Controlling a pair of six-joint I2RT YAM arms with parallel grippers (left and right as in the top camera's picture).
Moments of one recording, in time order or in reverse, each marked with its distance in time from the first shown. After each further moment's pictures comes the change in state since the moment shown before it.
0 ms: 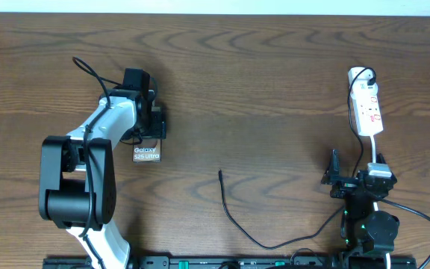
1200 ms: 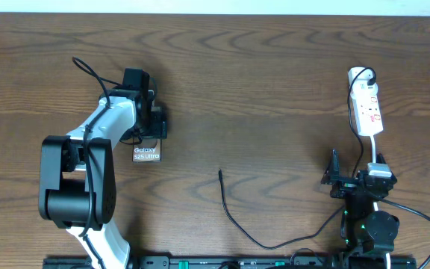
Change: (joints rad) left arm 0.000 0.002 -0.002 0.005 0.002 0.000; right arm 0.000 0.000 0.000 0.000 0.000 0.000
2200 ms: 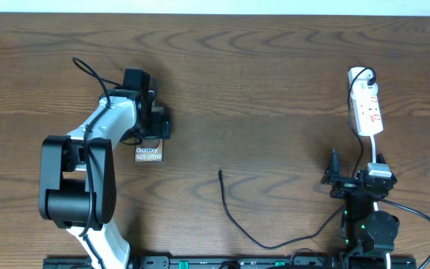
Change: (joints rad) left arm 0.001 0.000 0.000 -0.008 0.001 -0.003; right arm 0.000 0.000 0.000 0.000 0.000 0.000
